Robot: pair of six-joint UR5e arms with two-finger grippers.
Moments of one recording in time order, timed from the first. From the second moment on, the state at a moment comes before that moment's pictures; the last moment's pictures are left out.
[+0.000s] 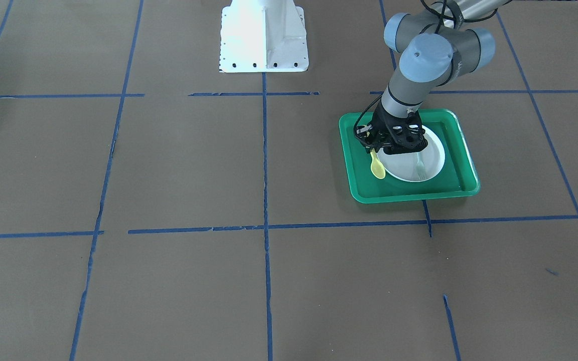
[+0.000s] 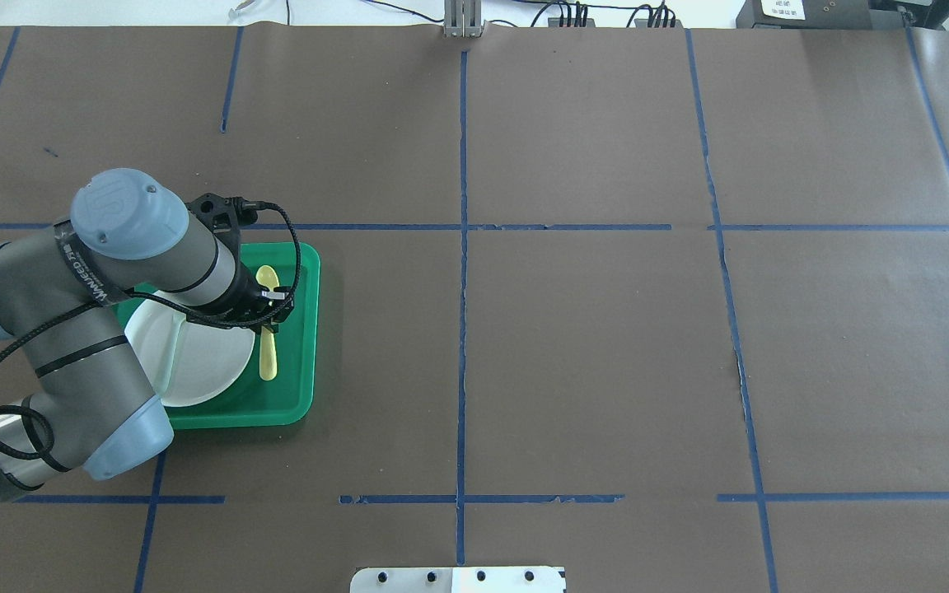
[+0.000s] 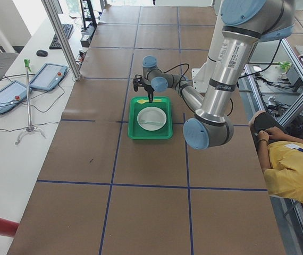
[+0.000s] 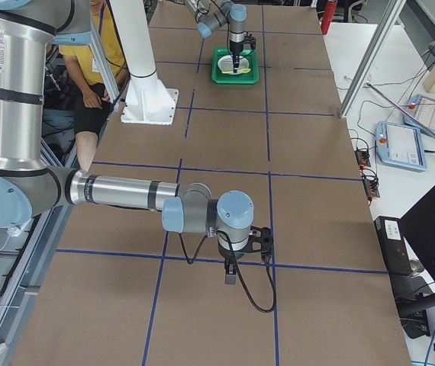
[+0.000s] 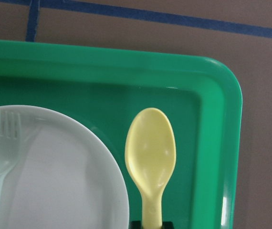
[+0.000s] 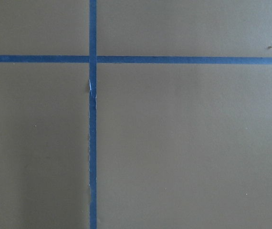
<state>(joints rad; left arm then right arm) -0.63 -1.94 -1.78 -1.76 -2.02 -1.24 1.58 -1.70 1.64 -1.50 2.28 0.01</state>
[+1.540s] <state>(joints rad) -1.17 -1.67 -1.96 -1.62 -2.08 -0.48 1.58 -1.70 1.64 -1.50 2.28 0.01</state>
